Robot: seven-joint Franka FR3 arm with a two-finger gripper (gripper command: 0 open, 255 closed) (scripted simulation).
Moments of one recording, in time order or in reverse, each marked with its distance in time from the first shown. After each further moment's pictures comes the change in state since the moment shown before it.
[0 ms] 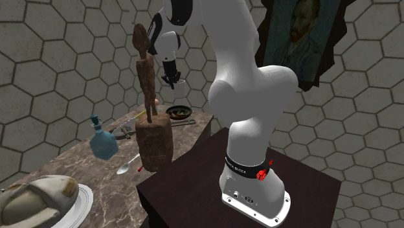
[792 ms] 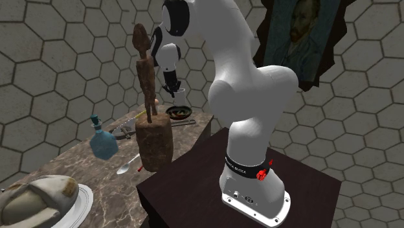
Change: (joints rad) arm -0.007 0.109 0.008 0.022 0.010 0.086 0.003
